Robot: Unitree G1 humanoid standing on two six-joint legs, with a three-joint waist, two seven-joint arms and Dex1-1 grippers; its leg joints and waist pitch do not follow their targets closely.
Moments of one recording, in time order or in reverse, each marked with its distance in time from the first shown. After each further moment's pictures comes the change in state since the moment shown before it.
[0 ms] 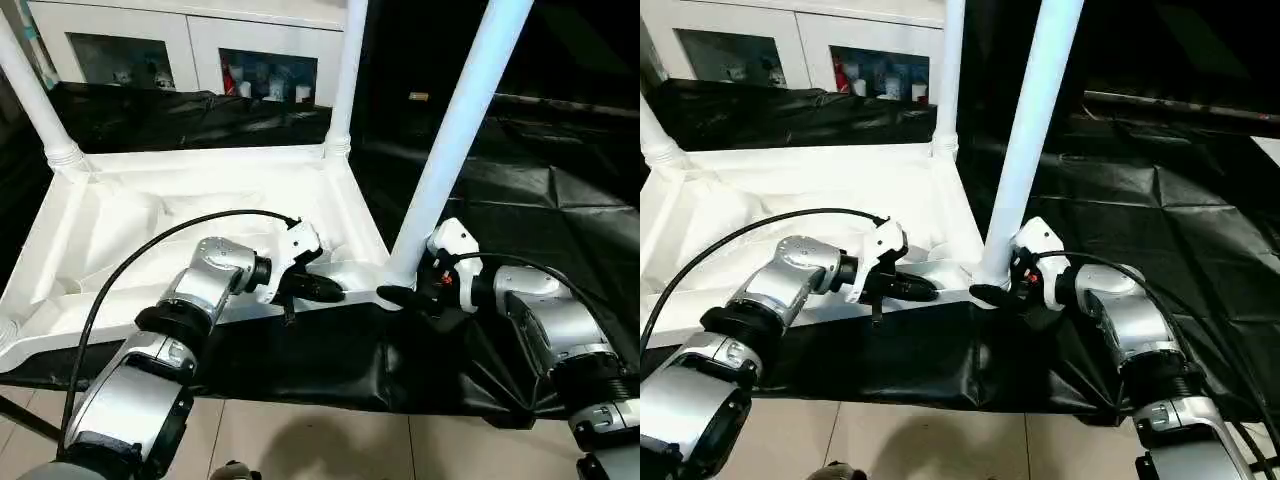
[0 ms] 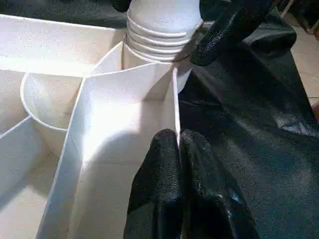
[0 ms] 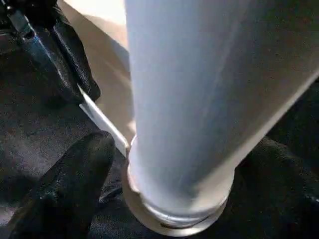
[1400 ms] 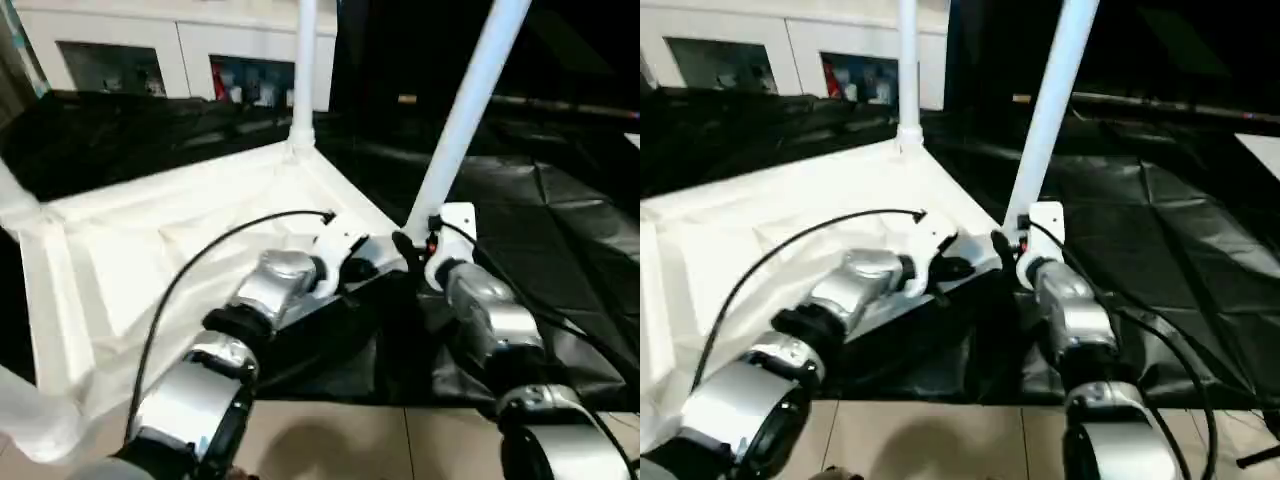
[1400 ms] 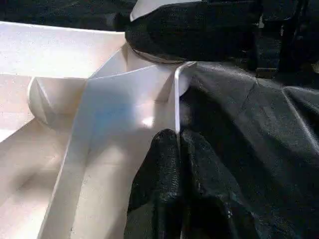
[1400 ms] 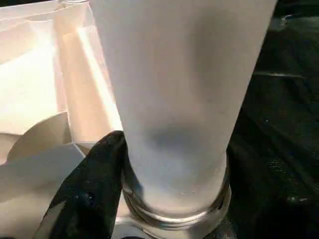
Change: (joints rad) left arm -0.067 -0.250 0.068 0.121 0.040 0.076 0.572; right arm -0.108 0.329 -0.240 0.242 -0.014 -0.018 -0.809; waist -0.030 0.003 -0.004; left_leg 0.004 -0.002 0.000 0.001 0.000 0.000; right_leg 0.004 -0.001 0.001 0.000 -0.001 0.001
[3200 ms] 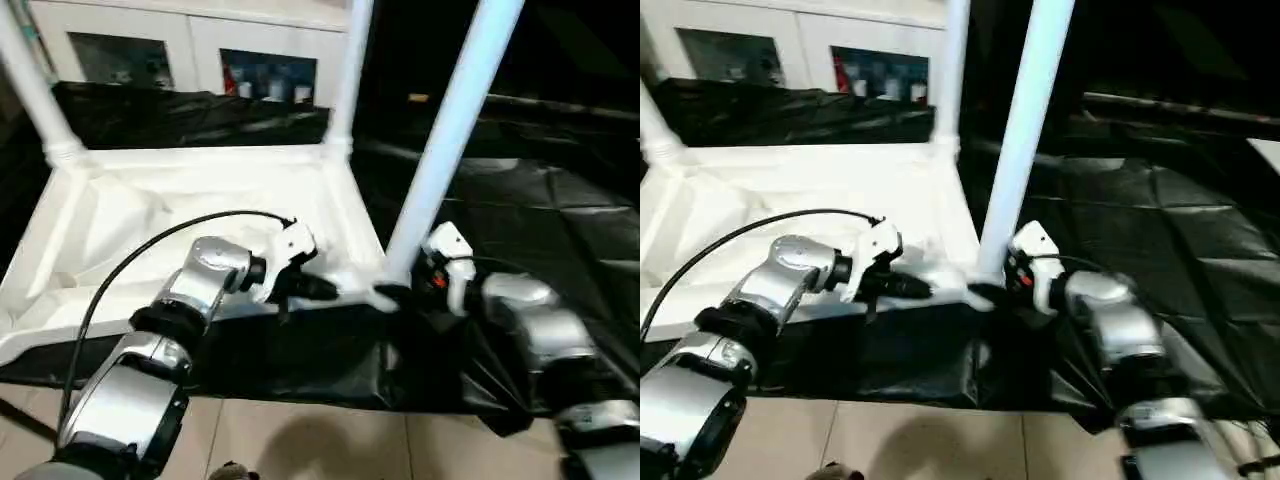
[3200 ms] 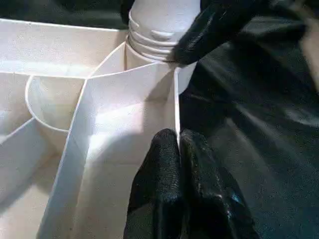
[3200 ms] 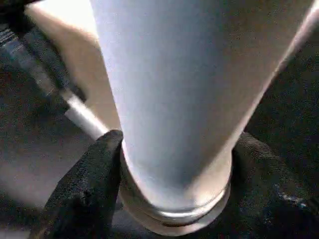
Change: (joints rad) left arm 0.059 0.245 -0.064 -0.102 -0.011 -0.101 -0.479; right arm 0.097 -0.222 0.173 -0.131 0.016 -0.002 0.654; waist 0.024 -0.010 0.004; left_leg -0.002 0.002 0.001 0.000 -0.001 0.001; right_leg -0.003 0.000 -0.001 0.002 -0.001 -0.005
